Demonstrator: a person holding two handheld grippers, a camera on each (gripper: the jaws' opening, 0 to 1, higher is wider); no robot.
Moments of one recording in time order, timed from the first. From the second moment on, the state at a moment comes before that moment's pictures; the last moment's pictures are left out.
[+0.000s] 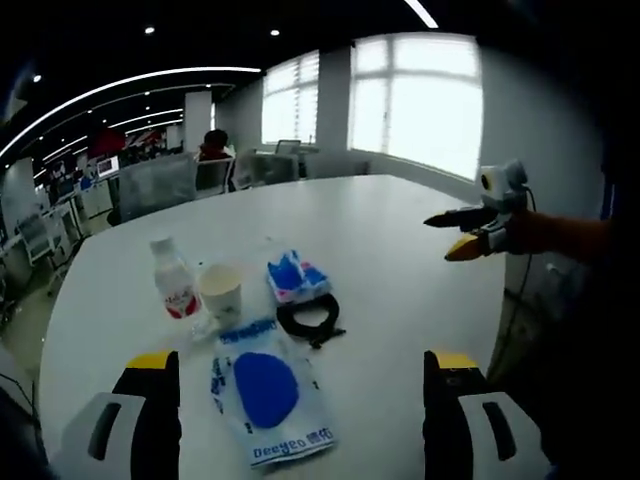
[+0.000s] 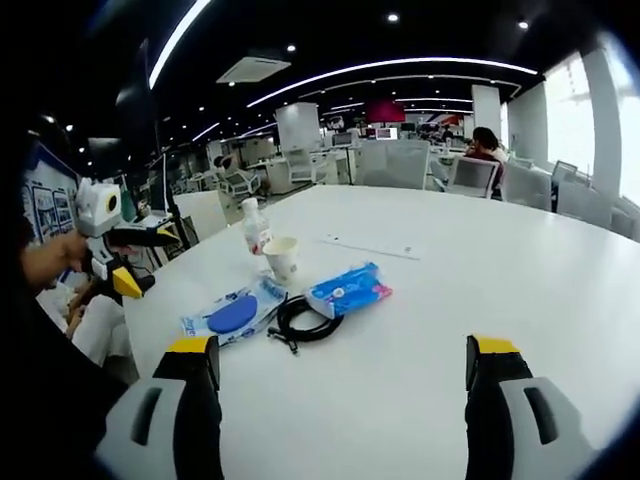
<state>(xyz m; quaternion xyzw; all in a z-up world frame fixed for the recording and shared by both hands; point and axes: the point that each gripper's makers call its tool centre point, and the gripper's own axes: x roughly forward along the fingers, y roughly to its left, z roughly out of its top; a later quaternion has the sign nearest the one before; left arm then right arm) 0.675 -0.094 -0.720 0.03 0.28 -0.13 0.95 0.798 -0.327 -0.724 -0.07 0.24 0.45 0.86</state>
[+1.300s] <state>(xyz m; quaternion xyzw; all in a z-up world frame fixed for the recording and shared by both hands) 0.665 -0.120 -0.718 0.02 0.27 -0.11 0.96 0.843 -0.251 -0.745 -0.27 0.25 0.57 0.74</state>
